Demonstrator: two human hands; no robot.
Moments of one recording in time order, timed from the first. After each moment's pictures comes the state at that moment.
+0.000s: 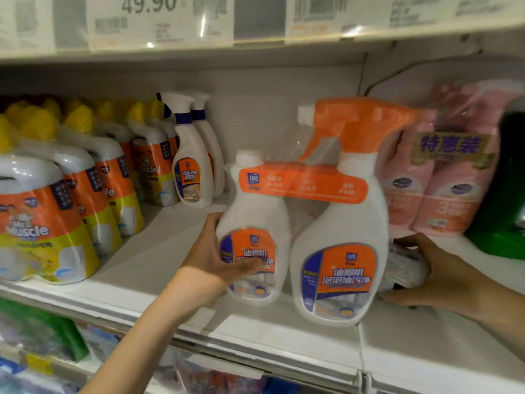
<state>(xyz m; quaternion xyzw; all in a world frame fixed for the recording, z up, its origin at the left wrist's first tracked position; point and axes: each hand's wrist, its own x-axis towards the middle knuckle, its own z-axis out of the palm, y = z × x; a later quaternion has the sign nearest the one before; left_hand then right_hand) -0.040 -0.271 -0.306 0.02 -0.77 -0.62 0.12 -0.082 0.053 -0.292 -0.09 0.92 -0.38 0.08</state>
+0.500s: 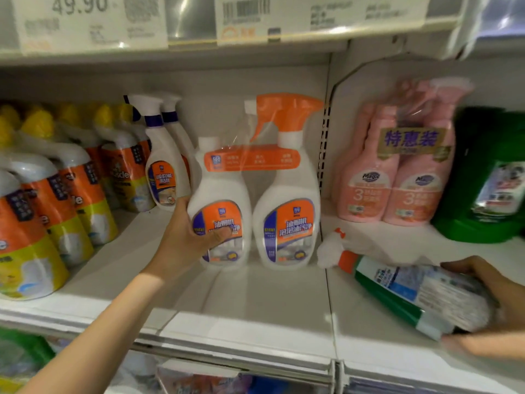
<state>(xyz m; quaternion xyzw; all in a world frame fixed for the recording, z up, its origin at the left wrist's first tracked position) -0.091 -0.290 -0.312 -0.01 -0.78 -0.60 0.19 -0.078 0.204 -0.376 -0.02 0.98 -0.21 0.00</state>
